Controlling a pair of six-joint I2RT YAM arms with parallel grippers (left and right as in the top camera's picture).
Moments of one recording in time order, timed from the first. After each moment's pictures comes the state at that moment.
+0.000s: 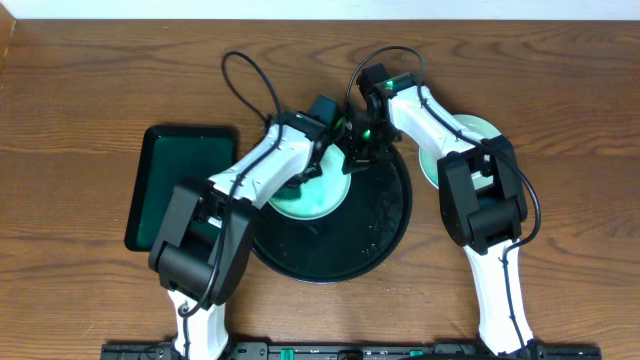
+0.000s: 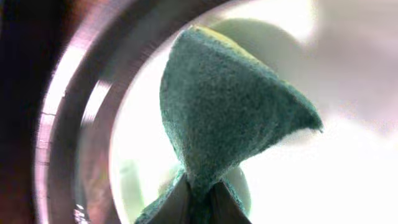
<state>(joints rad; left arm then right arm) -0.51 2.00 1.39 -0.94 -0.28 -0.76 0.41 2.38 1.86 -1.09 -0.53 0.13</state>
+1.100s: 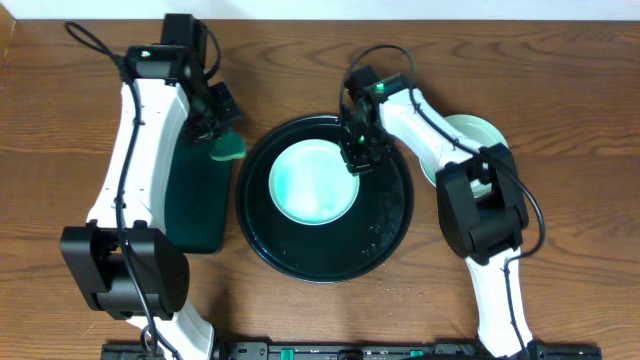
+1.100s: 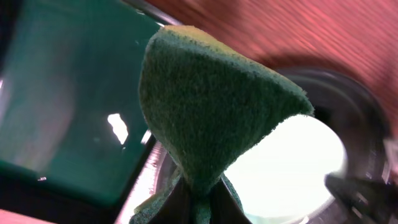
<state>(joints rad) -0.03 1.84 1.75 -1.28 0.07 -0.50 0.49 2.28 1.84 -1.13 -0.20 0.15</state>
